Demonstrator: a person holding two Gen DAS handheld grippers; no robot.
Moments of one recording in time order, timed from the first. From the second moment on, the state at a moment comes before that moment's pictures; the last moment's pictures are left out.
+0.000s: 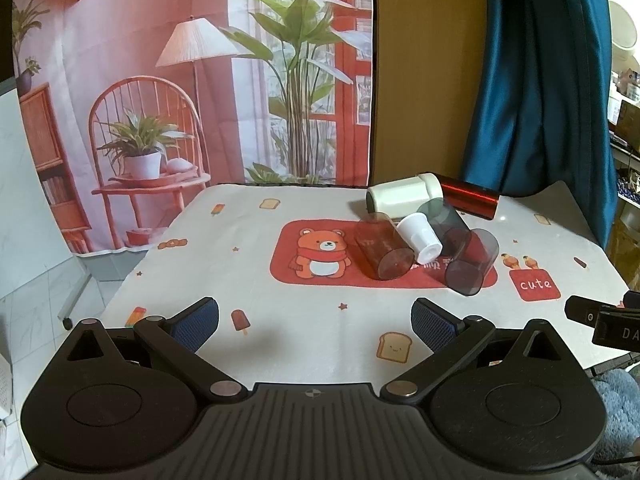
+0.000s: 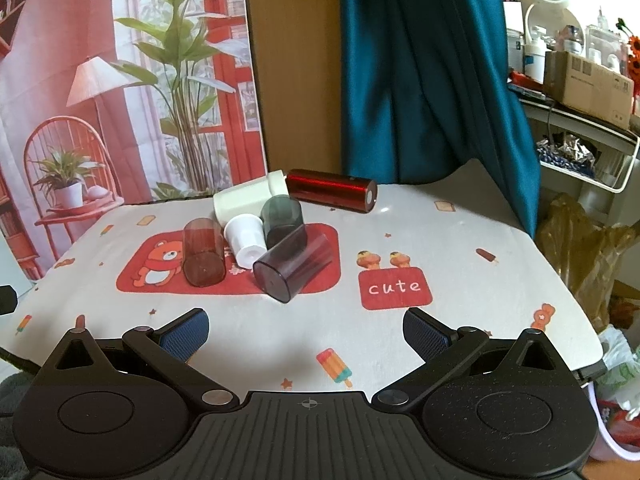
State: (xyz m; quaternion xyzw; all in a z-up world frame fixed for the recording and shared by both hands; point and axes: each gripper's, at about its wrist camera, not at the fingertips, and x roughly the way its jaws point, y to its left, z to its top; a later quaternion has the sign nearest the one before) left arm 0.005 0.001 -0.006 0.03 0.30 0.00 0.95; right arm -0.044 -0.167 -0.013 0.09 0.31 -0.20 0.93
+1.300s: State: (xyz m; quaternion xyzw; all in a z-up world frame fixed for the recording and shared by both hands) left arm 0.007 0.003 -0.005 0.03 0.30 0.00 0.95; right arm -0.045 -0.166 -0.017 0.09 0.31 -0.20 0.92
